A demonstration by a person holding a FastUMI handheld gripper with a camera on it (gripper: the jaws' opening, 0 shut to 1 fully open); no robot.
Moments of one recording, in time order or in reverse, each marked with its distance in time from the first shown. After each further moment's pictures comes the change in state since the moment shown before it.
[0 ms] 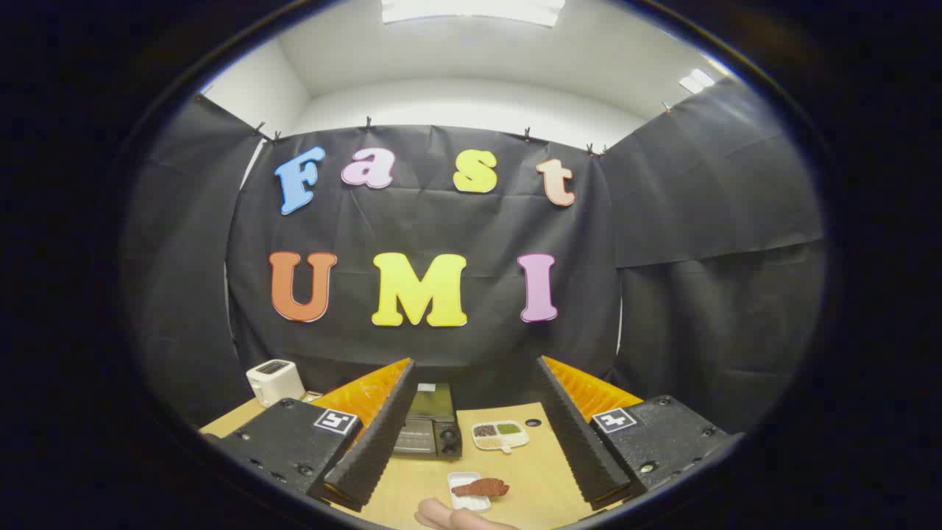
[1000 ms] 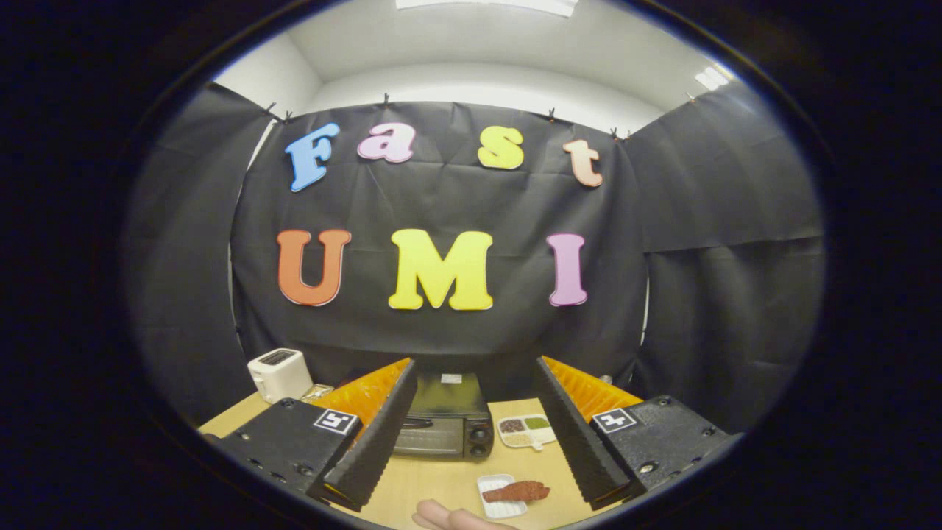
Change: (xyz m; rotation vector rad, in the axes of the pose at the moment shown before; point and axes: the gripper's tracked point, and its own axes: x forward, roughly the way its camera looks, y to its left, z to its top) arm 0.074 0.081 -0.053 -0.014 0.078 0.056
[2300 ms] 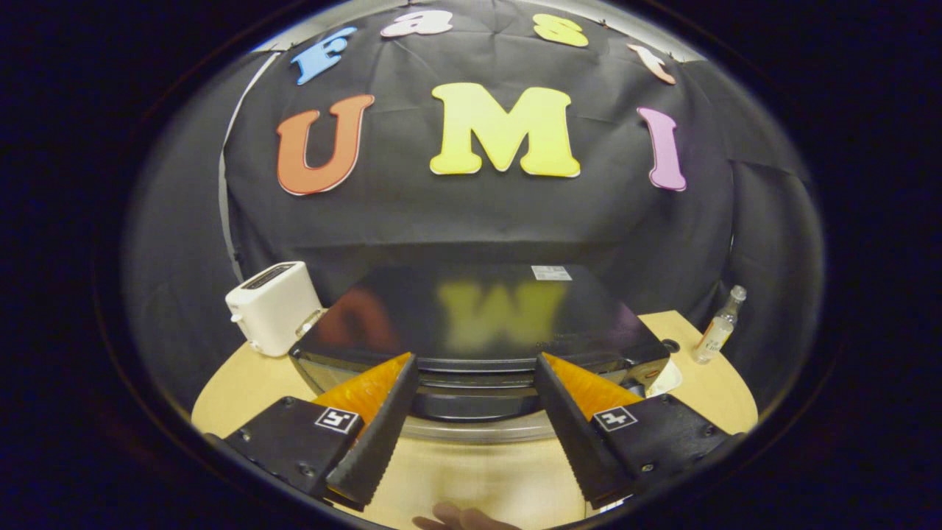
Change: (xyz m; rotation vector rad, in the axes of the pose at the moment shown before) arm 0.188 0.113 -0.199 -0.007 0.366 0.109
